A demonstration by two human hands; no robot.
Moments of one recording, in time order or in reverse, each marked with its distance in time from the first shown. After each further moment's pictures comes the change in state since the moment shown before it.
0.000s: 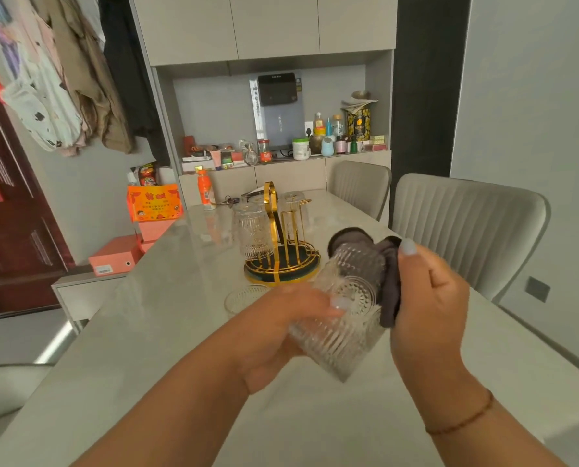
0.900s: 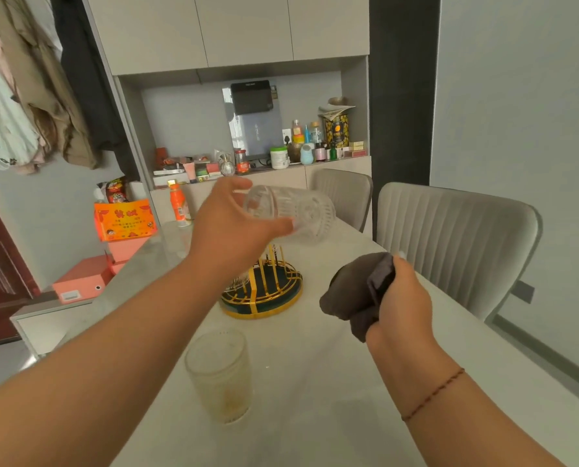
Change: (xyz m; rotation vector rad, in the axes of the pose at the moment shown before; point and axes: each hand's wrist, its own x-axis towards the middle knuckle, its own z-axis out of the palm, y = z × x) left_hand 0.119 0.077 -0.043 0.585 0.695 0.403; right_hand 0.085 0.076 0.017 0.303 0.248 0.824
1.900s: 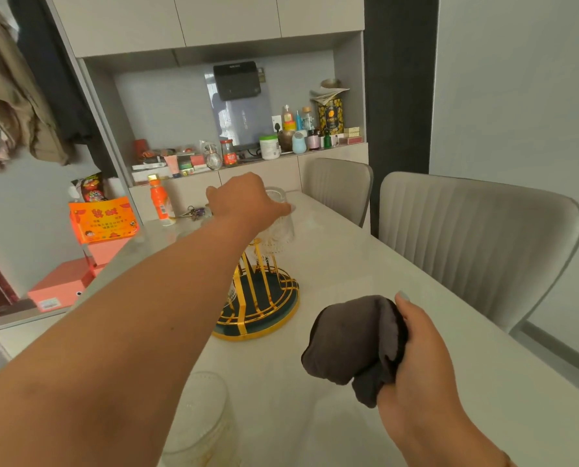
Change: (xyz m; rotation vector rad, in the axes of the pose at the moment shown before) left_hand 0.161 -0.062 0.088 0.885 -0.115 0.079; right_hand 0.008 0.020 -0.011 0.026 -0.120 0.107
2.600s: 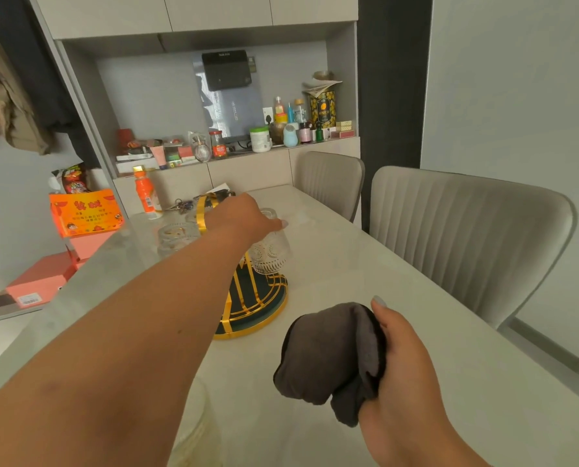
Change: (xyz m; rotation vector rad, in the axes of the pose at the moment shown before) left_hand 0.007 -0.003 0.046 0.037 -0.180 0.012; right_hand 0.004 0.006 -0.004 0.041 -0.057 0.064
